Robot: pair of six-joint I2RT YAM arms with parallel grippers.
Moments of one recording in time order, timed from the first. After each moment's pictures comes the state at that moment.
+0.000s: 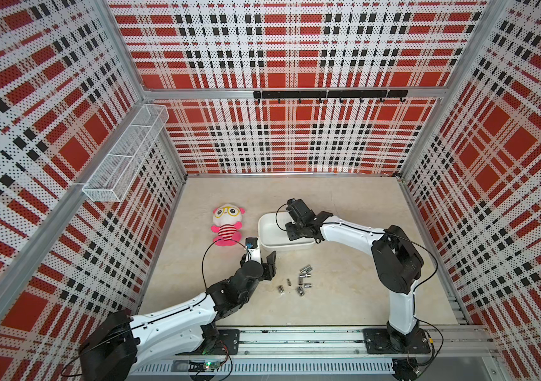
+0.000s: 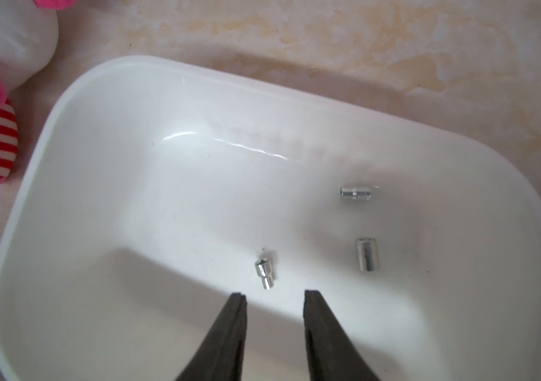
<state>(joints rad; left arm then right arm) -0.92 0.96 0.32 0.19 -0.51 -0.52 0.74 1.95 1.41 -0.43 0.13 0.34</state>
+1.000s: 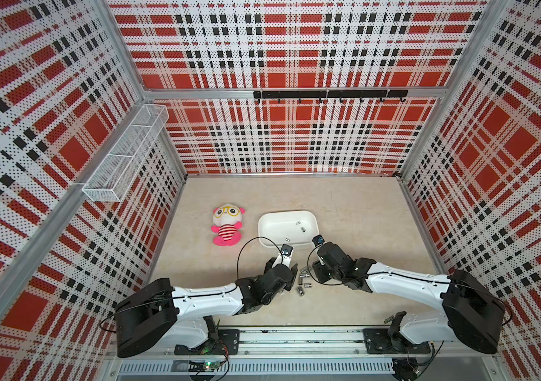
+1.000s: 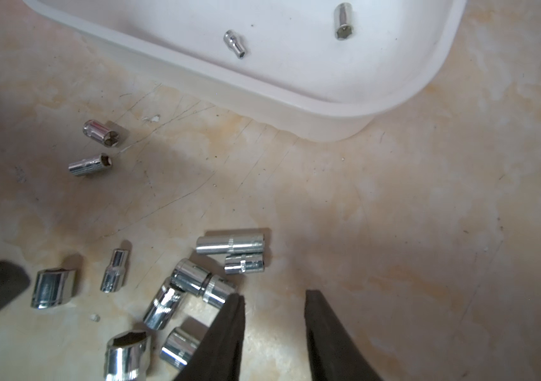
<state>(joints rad) -1.11 1.32 0.50 0.19 -0.50 -0.37 0.87 1.36 0.66 -0.21 0.21 0.36</state>
